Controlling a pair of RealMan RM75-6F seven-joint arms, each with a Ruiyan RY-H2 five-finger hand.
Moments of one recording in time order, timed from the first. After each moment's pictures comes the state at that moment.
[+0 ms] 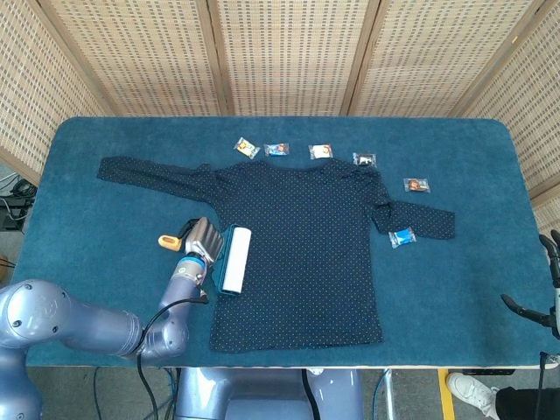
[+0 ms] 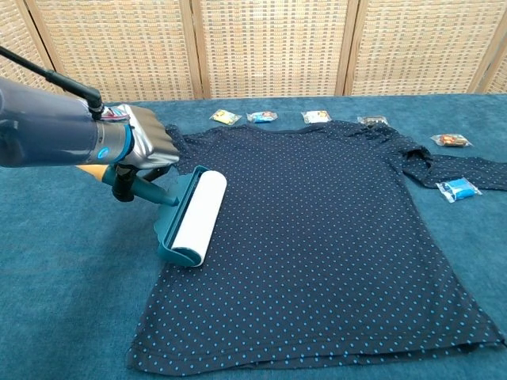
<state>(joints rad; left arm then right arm) -1.44 -1.52 0.06 -1.68 -0.06 1.08 1.56 0.06 -1.18 0.16 -1.35 -1.44 1.52 0.43</state>
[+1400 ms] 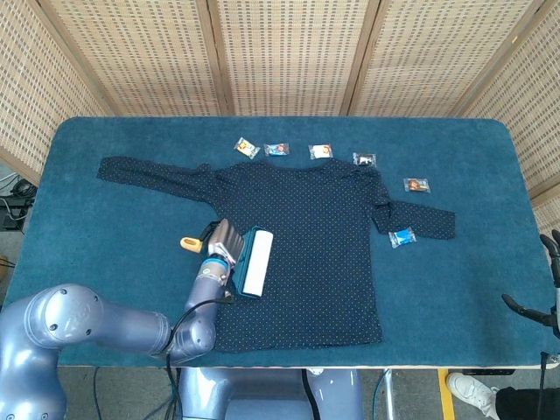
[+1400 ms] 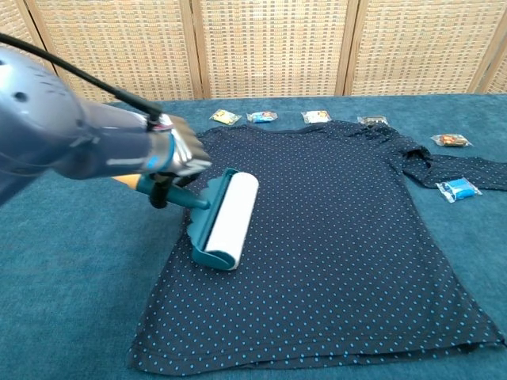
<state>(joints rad) -1.48 -1.63 -0.01 -1.56 -0.13 1.08 1.59 0.06 -1.18 0.16 -1.34 -1.44 1.52 0.45</state>
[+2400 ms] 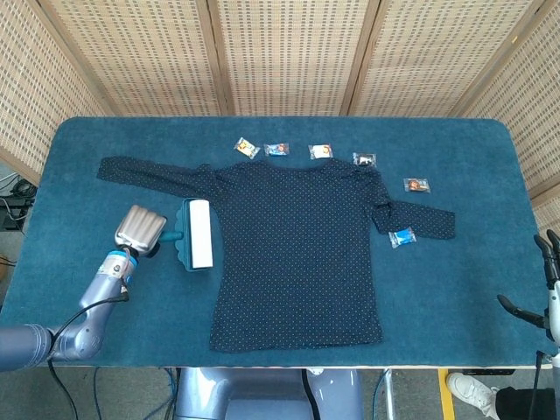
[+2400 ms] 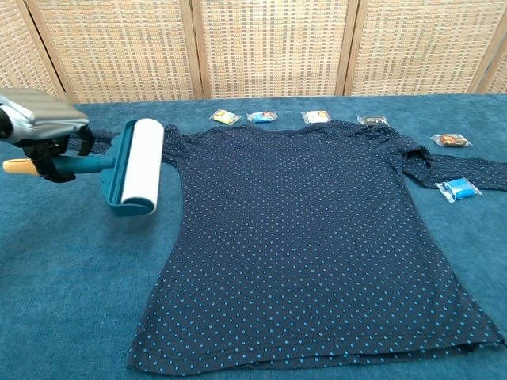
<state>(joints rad) -1.01 -1.31 0.12 -1.61 0.59 1.03 0.85 0.05 -1.19 0.16 -1.39 -1.46 1.57 0.32</state>
